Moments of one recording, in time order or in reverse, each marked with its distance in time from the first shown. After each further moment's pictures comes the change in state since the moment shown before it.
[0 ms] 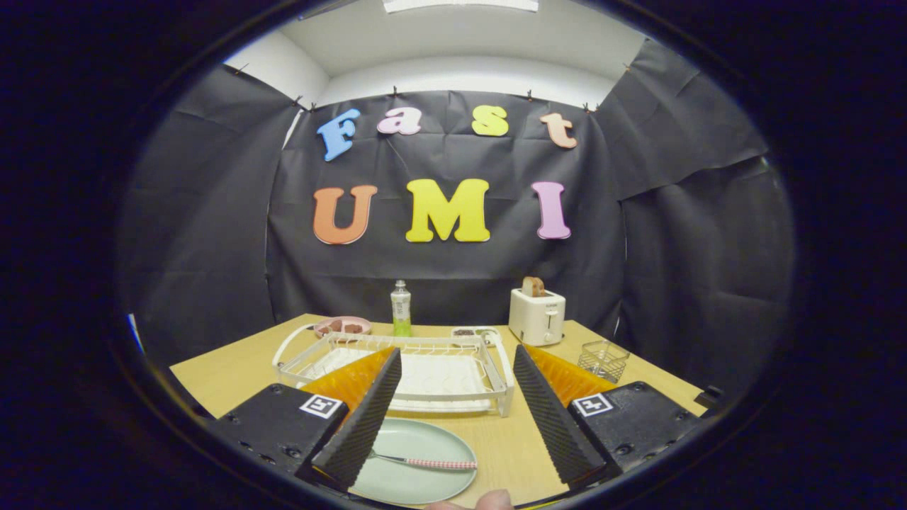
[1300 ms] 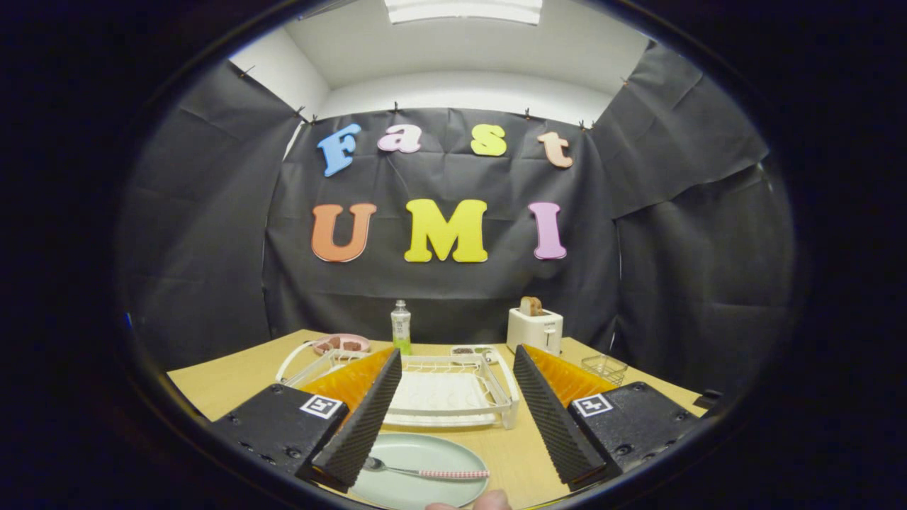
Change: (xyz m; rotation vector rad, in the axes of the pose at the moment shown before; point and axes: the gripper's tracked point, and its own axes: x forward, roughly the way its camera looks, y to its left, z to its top) arm -0.001 0.012 0.016 0.010 -0.066 -0.030
